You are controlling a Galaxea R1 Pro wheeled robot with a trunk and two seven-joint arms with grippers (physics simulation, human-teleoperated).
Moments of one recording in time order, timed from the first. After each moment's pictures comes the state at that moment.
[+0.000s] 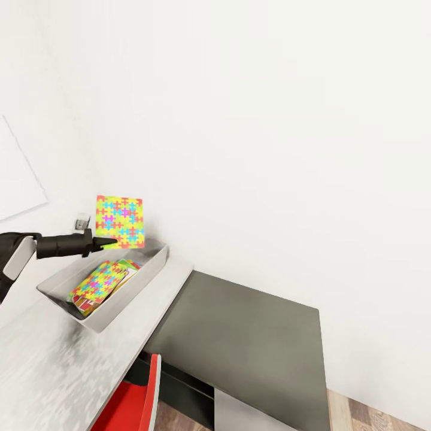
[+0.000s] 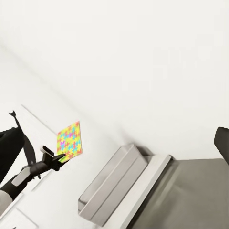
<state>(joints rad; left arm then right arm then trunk) -1.08 0.55 -0.12 -0.71 0.55 1.04 -0.99 0.07 -0.43 -0.81 -1.10 -0.82 0.57 1.55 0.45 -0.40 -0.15</state>
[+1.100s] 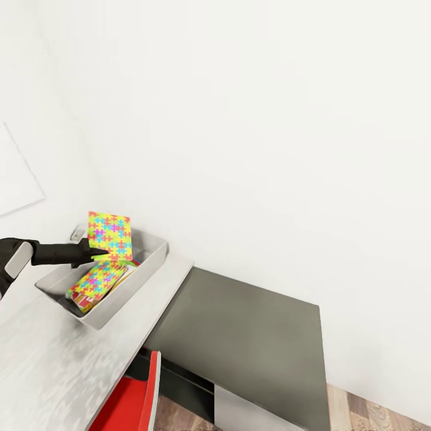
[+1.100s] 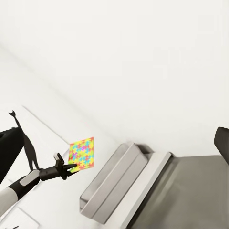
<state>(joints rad) -1.16 0.55 -0.11 -0.45 0.50 1.03 -0.83 0.07 -0.44 -0.83 -1.11 -0.82 0.60 1.56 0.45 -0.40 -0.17</state>
